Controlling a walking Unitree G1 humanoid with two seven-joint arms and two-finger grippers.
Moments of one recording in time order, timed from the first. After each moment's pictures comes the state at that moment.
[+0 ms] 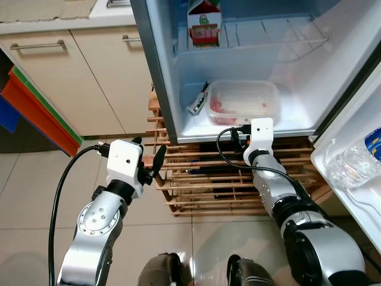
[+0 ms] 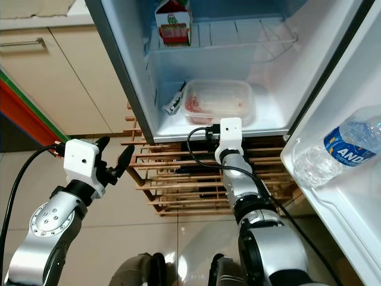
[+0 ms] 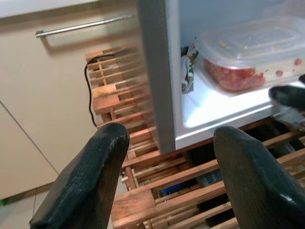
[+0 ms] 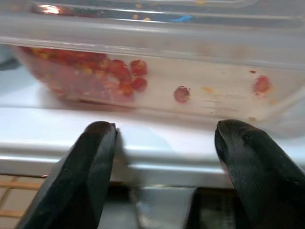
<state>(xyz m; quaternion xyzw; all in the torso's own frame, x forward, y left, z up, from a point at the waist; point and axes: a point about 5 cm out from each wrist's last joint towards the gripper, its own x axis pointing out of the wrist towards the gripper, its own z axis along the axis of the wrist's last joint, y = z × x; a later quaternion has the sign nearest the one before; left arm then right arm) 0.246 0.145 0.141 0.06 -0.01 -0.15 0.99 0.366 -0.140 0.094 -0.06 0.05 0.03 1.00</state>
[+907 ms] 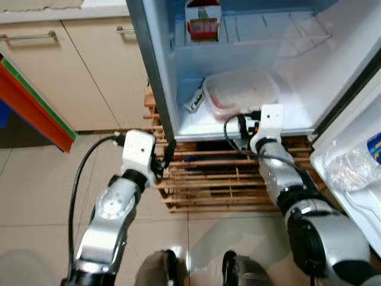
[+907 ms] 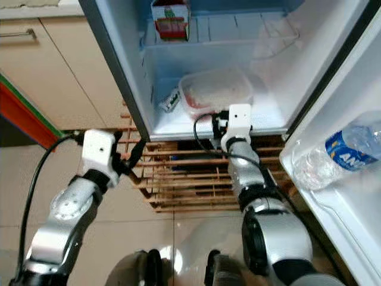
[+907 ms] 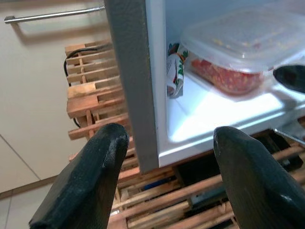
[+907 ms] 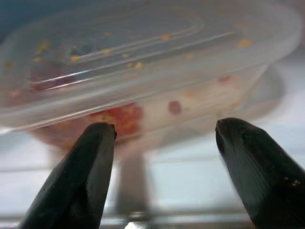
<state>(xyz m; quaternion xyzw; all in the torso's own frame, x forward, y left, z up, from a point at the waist) 0.279 0.123 0.136 0.05 0.00 -0.16 0.99 0.369 -0.141 0.106 0.04 0.02 0.04 1.00</state>
